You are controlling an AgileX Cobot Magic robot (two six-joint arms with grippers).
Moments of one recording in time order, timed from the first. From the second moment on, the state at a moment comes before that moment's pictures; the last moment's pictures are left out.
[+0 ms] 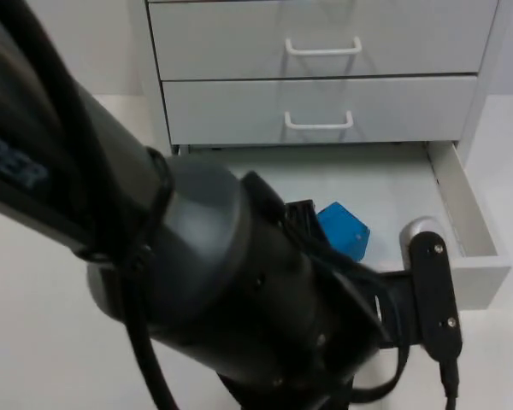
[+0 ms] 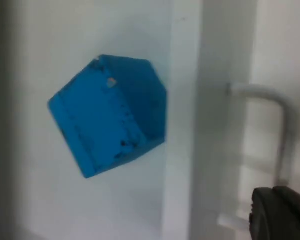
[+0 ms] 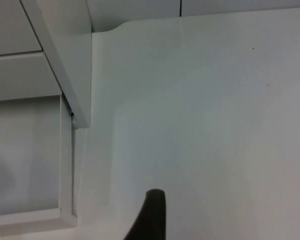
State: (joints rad) right arm -0.23 0.64 -0.66 0.21 0.72 -0.24; left arm -1.12 2.06 -0.94 1.52 0.56 -1.01
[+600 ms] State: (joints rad) right arm -0.23 0.64 -0.66 0.22 0.72 -0.23; left arm -1.04 2.16 -1.00 1.73 0.60 -1.22
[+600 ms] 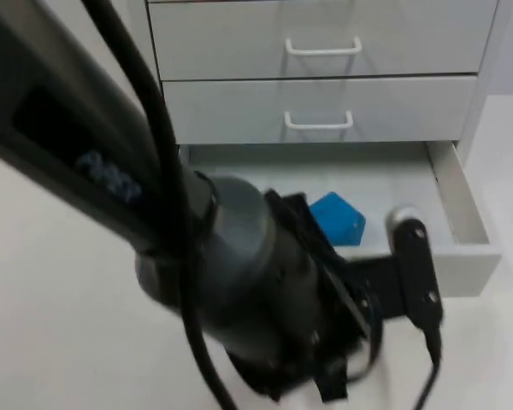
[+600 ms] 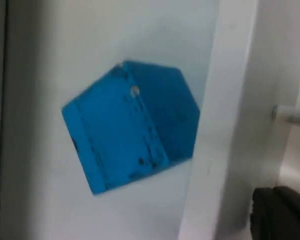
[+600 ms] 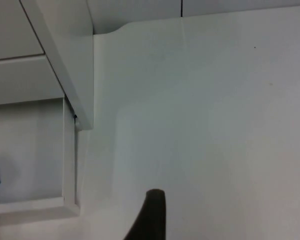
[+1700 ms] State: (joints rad) right arm -0.23 0.64 -0.60 0.26 0.68 -0.22; left arm -0.78 2.29 -1.33 1.78 0.57 -1.23
